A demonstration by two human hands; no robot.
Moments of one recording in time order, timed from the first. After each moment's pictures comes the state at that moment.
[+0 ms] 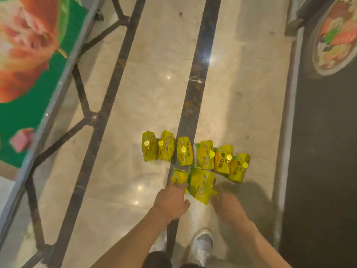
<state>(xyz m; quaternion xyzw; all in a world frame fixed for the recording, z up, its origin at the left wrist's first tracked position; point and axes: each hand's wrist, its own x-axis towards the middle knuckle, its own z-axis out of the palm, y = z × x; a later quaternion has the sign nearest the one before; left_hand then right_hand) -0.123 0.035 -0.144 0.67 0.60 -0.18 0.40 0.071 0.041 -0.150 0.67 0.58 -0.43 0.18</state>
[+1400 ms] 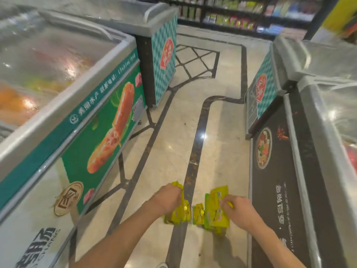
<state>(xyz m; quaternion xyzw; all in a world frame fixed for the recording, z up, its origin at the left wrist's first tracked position) -0.206 0.085 0.355 0.69 0.64 -0.10 0.32 0.049 0.088 0.352 0.64 0.70 -0.32 0.03</state>
